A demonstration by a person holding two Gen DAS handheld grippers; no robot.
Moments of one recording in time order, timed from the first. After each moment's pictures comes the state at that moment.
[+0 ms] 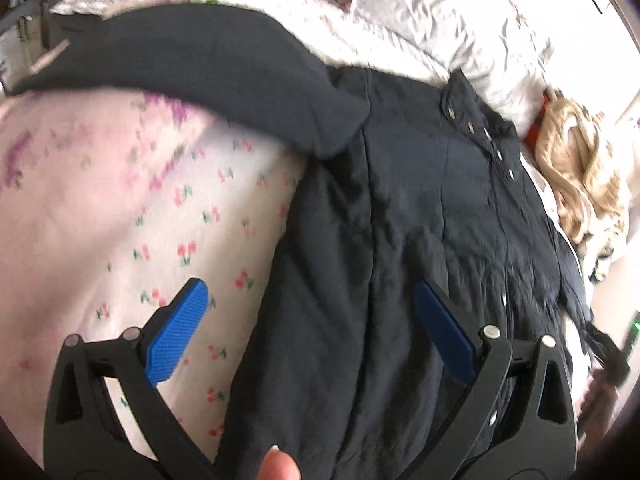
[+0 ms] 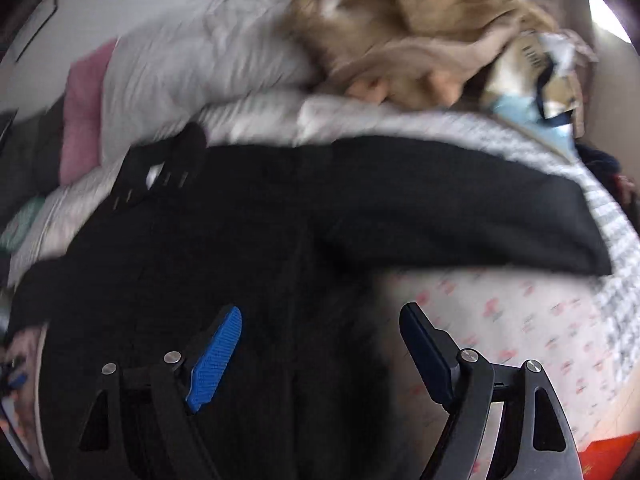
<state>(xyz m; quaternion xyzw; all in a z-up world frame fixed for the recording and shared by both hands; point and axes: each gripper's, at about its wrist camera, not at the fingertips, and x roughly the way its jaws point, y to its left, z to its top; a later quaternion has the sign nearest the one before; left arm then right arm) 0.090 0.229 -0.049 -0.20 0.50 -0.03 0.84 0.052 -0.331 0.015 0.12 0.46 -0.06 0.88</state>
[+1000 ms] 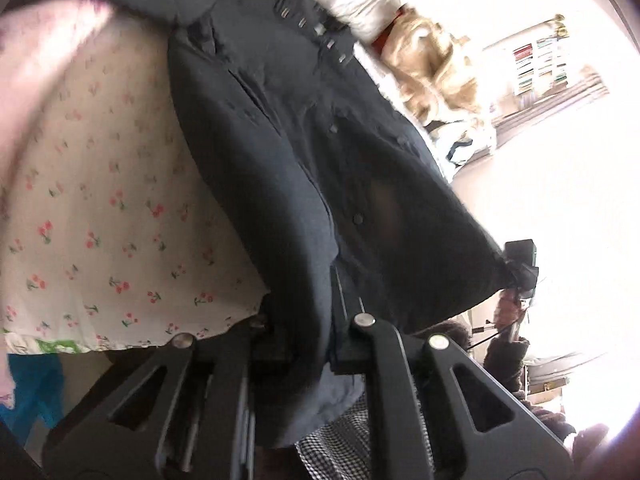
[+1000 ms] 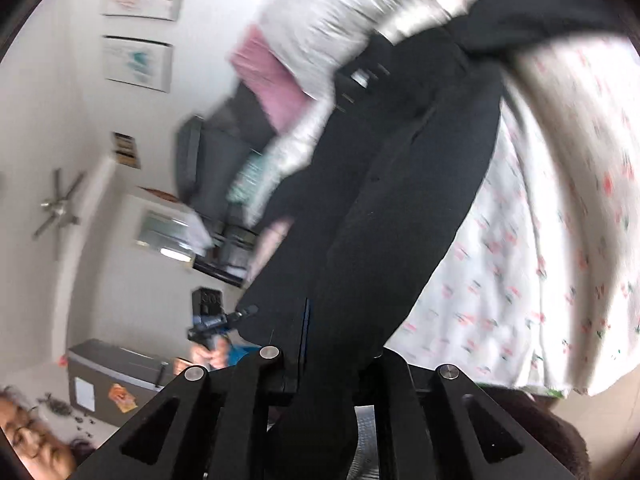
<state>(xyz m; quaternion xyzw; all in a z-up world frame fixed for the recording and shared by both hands) -0.058 0.224 0.018 -0.24 0.54 -0.30 0.74 -0.132 -0.366 0.047 0.38 0.43 0.30 0.76</state>
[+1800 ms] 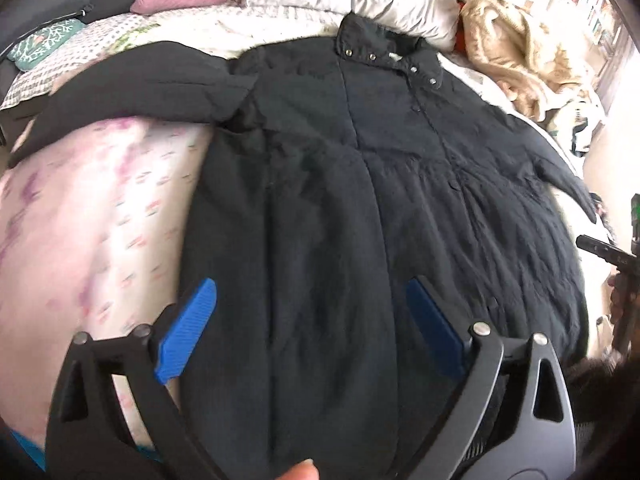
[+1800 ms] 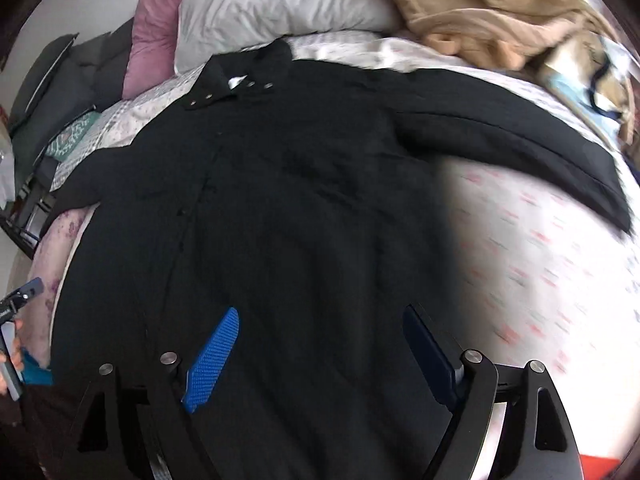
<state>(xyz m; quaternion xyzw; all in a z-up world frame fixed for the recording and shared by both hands) 0.027 0.150 -0.009 -0.04 0.50 -0.11 0.86 0.000 -0.263 0.006 0.08 0.49 0.02 0.87</state>
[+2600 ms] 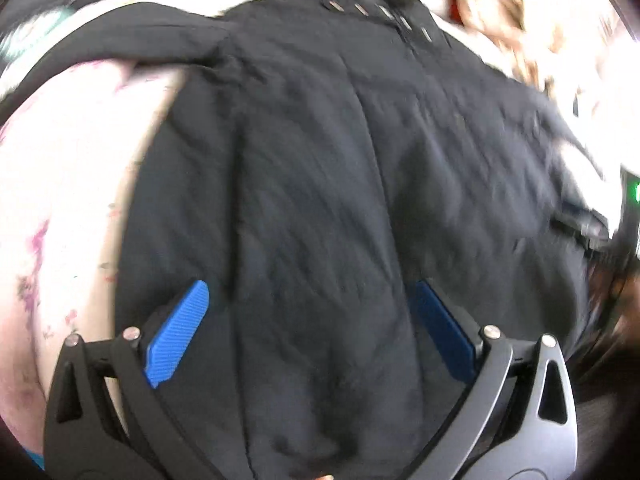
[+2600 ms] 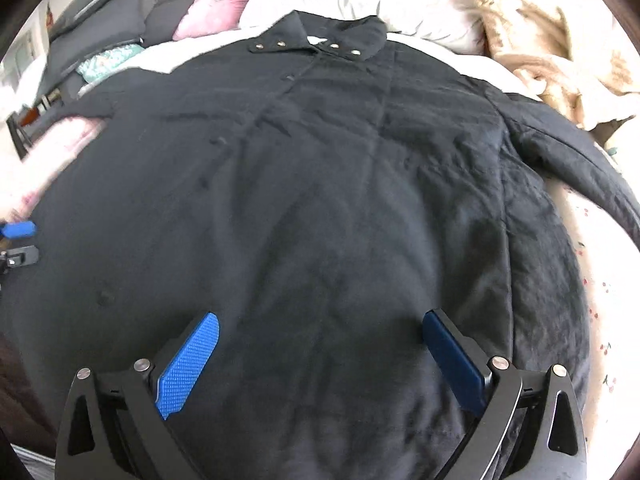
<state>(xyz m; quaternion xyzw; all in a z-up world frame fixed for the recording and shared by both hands) -0.012 0.143 -0.052 -0.05 0.52 -0.12 0.84 -0.045 -0.210 -0.049 -0.02 0.45 0.08 0.89</state>
